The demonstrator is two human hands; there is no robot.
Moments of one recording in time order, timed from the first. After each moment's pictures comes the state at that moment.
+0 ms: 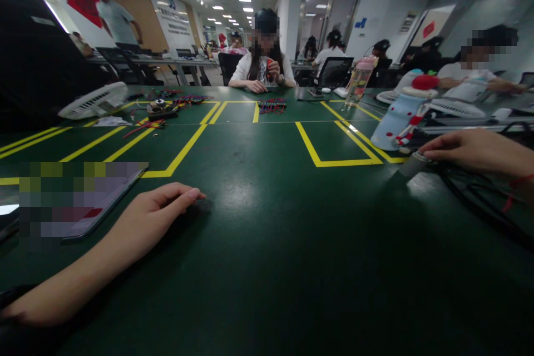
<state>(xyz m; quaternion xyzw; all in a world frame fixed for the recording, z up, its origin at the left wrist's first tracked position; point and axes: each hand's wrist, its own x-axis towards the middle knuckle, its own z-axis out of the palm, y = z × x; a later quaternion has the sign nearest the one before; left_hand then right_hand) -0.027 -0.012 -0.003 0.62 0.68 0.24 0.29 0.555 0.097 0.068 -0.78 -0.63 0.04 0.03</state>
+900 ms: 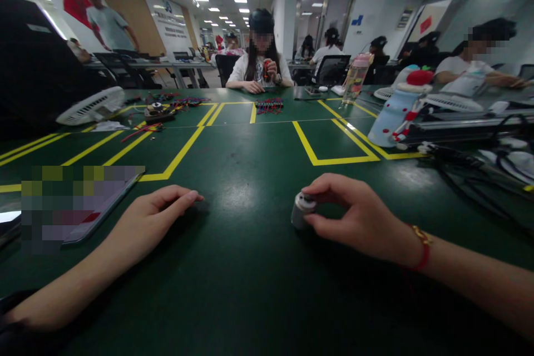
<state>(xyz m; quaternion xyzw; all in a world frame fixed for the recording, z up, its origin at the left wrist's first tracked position) -0.026 -0.011 -0.004 0.63 0.69 0.23 0.27 0.329 -0.008 0.015 -0.37 -0.80 0.33 0.33</state>
